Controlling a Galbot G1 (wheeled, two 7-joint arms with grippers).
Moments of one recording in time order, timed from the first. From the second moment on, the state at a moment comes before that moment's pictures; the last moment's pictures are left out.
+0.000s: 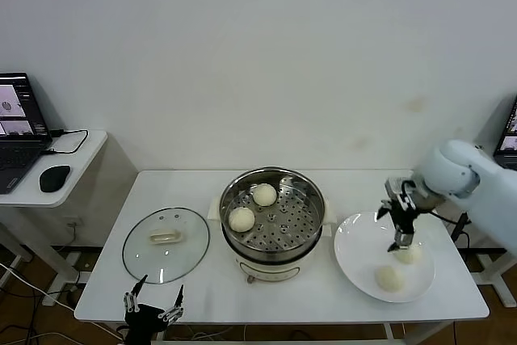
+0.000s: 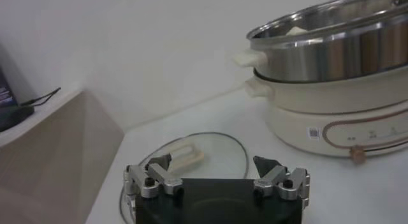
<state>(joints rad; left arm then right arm) 1.80 -1.49 -0.66 -2.13 0.22 0.11 0.16 -0.09 0.47 -0.60 1.61 -0.16 -0.42 -1.35</state>
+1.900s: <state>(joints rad) 1.77 -1.50 -0.67 -2.06 0.24 0.11 0.16 -0.34 0.56 -0.51 1.46 -0.30 -0.40 -1.29</state>
